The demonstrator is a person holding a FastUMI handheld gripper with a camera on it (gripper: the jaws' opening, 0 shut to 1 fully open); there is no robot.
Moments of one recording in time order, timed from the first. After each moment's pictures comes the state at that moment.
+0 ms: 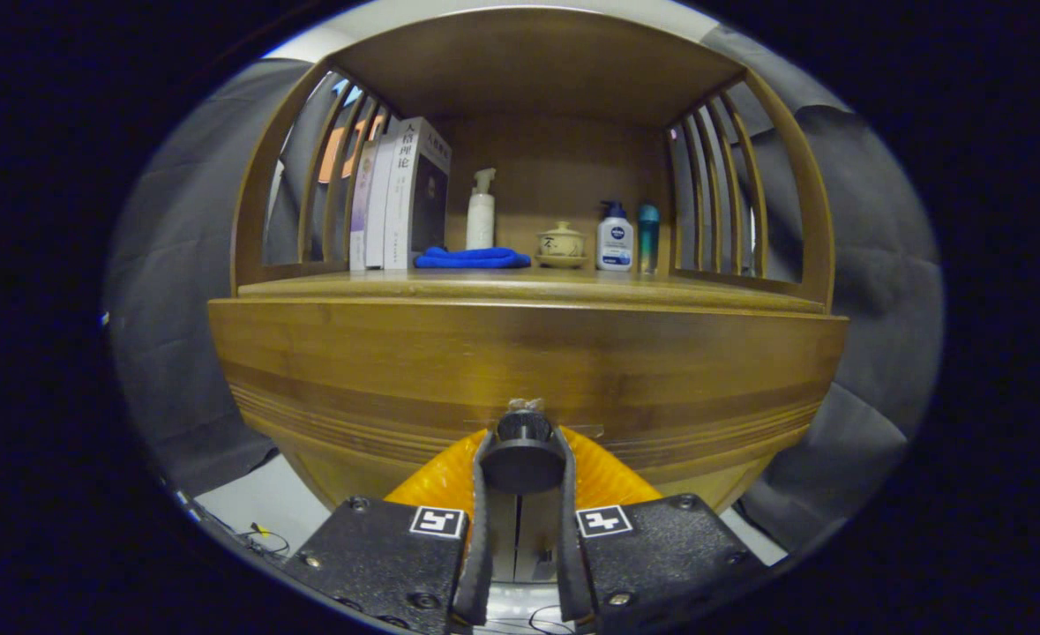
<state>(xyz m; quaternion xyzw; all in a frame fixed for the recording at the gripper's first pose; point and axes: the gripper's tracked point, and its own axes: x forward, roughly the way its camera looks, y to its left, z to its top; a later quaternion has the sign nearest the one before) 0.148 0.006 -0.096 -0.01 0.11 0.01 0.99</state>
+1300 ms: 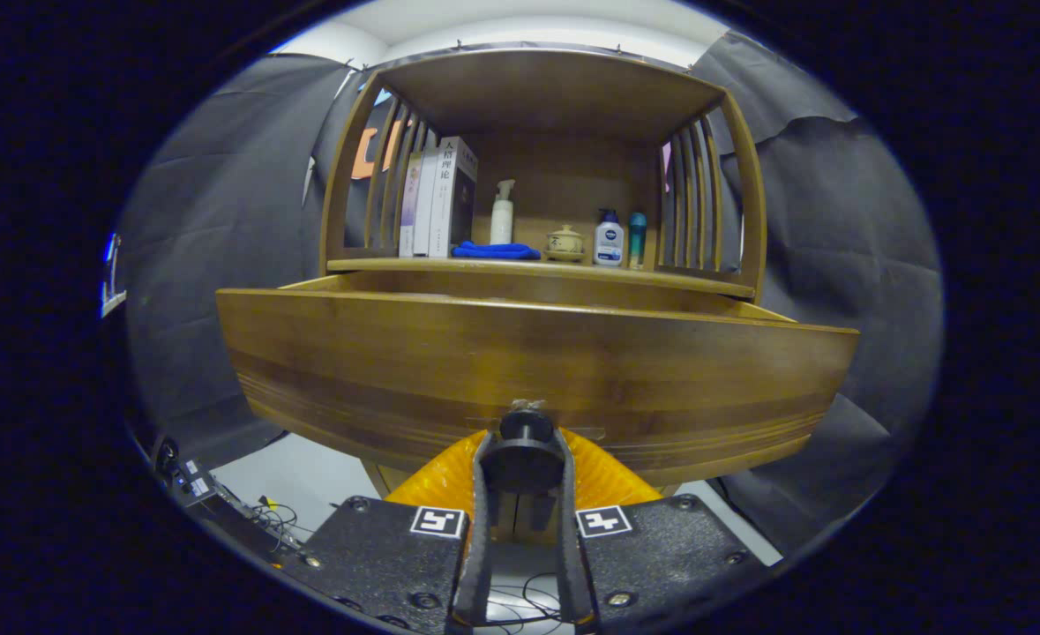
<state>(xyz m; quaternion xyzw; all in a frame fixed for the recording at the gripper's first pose) 0.019 0.003 -0.113 -0.02 0.12 0.03 0.99</state>
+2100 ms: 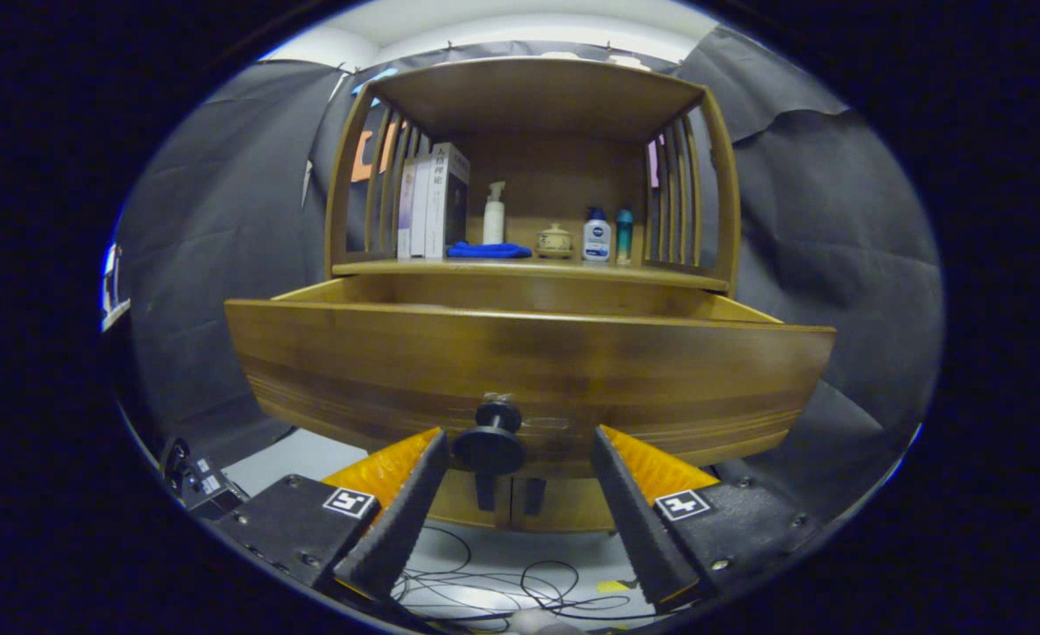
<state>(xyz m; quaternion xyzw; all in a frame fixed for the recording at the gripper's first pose) -0.019 -0.023 -0.098 -0.01 0.13 0.03 0.99</state>
